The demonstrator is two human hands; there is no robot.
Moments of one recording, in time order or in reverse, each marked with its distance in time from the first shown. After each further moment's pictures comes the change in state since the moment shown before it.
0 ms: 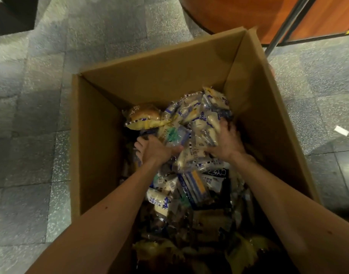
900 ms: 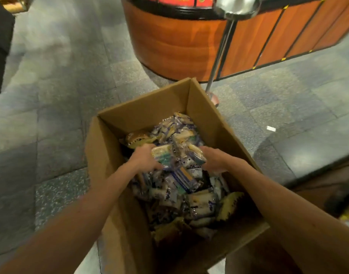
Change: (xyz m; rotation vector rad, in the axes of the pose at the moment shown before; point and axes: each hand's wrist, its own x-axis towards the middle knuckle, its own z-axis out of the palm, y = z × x) left_hand -0.108 -0.034 -0.130 0.267 -0.260 0.684; right_hand -0.214 -0.054 -0.072 -0.116 -0.212 -0.009
